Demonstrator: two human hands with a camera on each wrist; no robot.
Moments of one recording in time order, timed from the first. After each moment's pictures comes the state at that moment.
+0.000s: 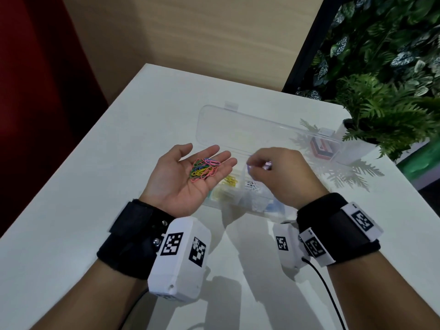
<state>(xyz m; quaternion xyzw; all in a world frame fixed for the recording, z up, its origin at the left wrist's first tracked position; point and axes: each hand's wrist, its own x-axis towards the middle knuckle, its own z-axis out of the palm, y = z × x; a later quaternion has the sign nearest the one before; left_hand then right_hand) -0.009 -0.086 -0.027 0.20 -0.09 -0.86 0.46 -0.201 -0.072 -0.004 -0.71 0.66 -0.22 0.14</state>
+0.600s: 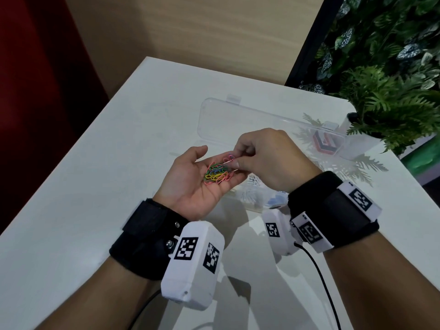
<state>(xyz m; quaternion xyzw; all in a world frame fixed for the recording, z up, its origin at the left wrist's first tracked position) -0.024 -0.076 -0.030 0.21 -0.12 -0.87 0.42 -0.171 -0.079 0.019 -0.76 0.61 -0.17 0.16</state>
